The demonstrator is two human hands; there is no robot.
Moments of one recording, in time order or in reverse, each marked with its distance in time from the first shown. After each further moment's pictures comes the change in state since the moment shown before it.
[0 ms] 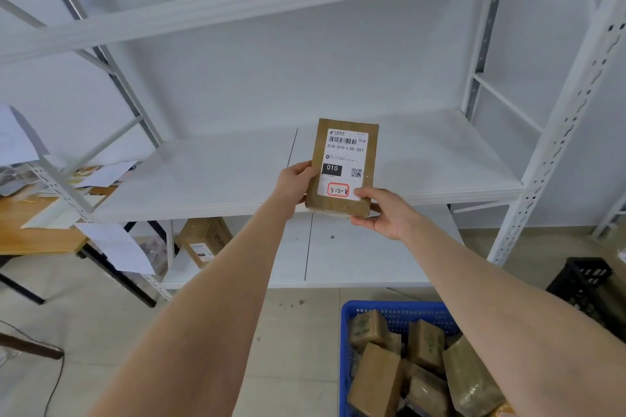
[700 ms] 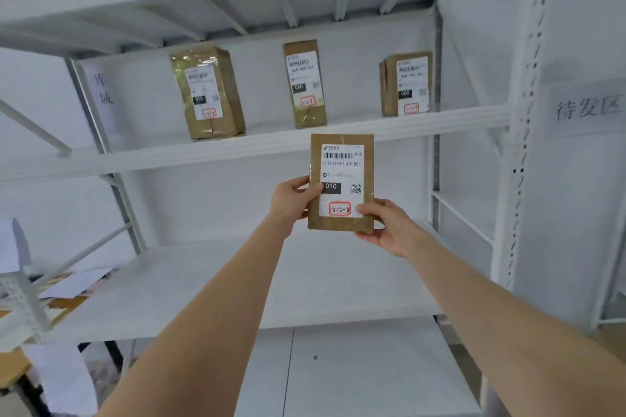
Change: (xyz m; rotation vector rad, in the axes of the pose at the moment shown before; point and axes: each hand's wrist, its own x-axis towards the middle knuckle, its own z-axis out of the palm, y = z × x) left_hand -0.017 0.169 0.014 -0.101 -0.029 0.380; right_hand -0.063 -0.163 0.022 -0.052 -0.049 -0.406
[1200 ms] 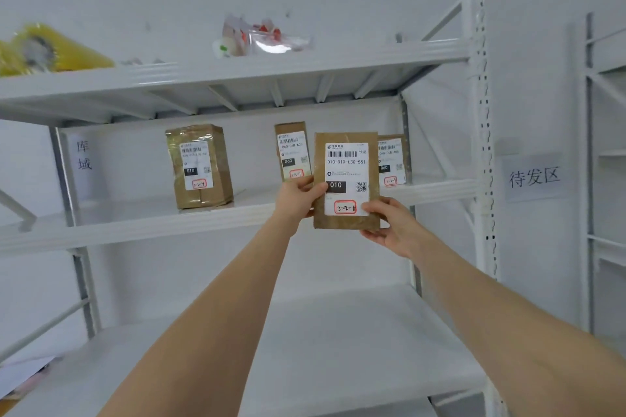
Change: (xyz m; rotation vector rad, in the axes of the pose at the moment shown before) left_hand 0.042 0.113 0.010 -0.029 -0.107 0.241; right_hand -0.007 -0.118 0.032 -0.005 0.050 -0.266
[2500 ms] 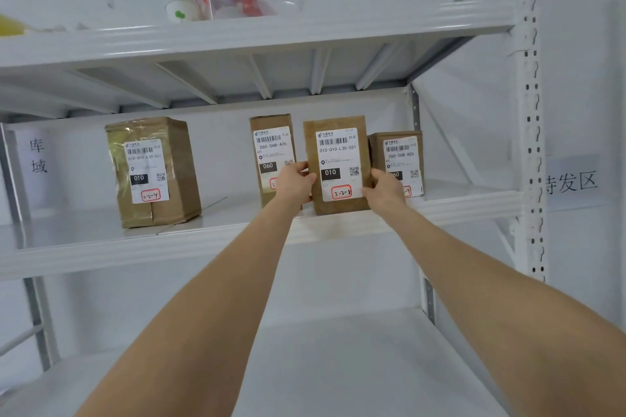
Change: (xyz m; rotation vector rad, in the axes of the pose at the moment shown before) left_hand 0.188 -0.047 0.038 0.169 0.128 -0.013; right_hand 0.191 -0.022 0.002 -0.991 0.301 -0.404
